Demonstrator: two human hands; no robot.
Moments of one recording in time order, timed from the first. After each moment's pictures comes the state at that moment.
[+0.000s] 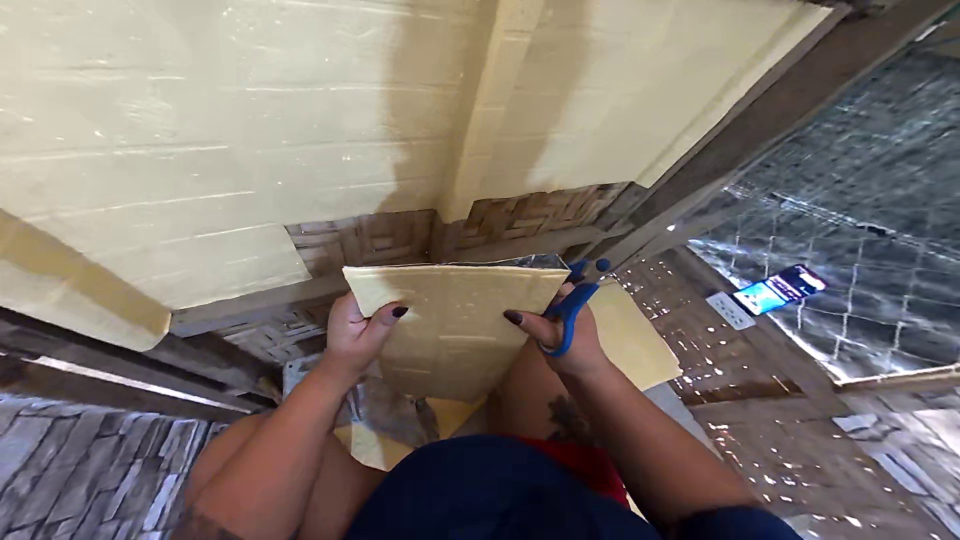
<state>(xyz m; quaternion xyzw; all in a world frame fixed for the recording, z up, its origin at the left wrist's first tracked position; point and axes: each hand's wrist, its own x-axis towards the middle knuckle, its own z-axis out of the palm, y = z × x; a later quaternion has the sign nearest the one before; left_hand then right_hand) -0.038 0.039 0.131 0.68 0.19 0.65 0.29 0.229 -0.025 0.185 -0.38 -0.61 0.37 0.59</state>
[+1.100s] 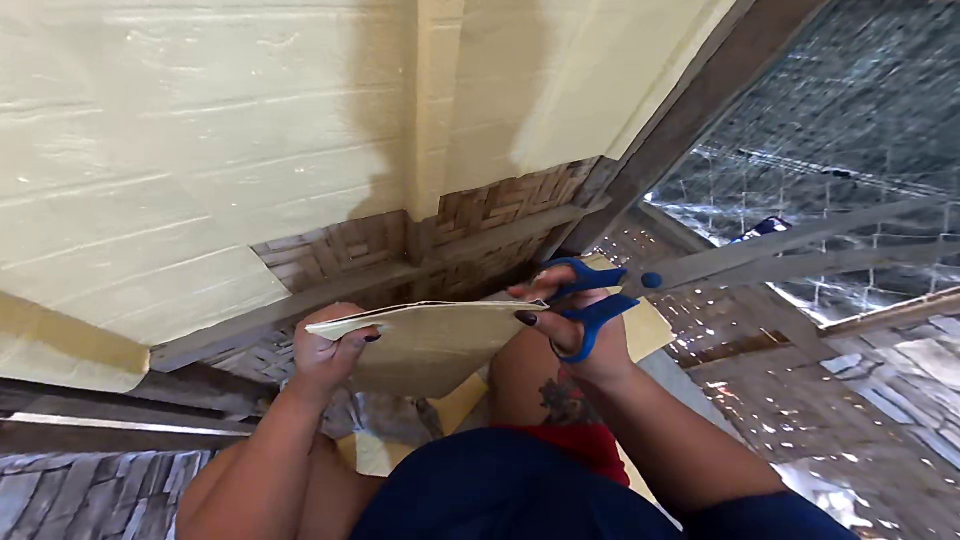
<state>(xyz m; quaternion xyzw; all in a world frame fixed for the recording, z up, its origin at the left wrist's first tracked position) -0.042 0.038 0.130 0.74 0.15 0.62 0.22 0.256 -0.055 0.204 -0.34 -0.62 0.33 0.62</state>
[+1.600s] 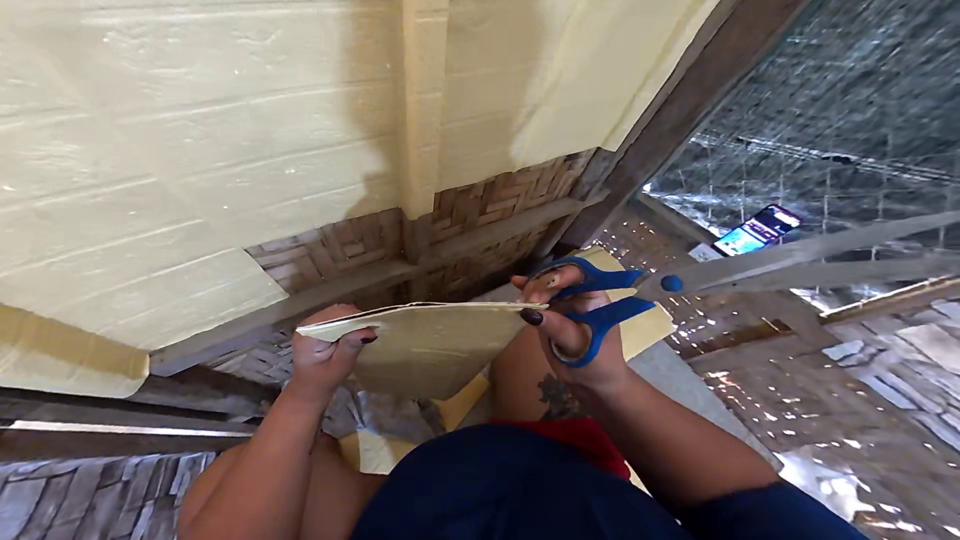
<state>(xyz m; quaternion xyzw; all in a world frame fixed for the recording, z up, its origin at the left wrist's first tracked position) -0.038 0.037 0.128 0.73 0.14 0.62 0.24 0.251 -0.059 0.197 -0.28 -0.60 0.34 0.66</state>
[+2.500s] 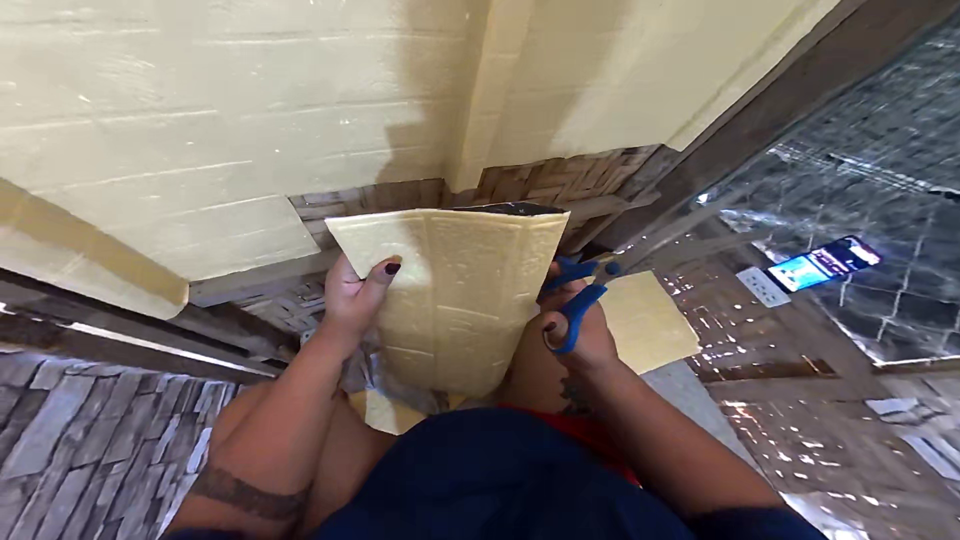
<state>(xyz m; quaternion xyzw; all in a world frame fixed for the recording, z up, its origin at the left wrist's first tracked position) -0.041 0.037 0.136 0.65 0.24 0.64 0.34 0.239 -0.044 0.158 -0.43 -0.60 0.38 0.57</state>
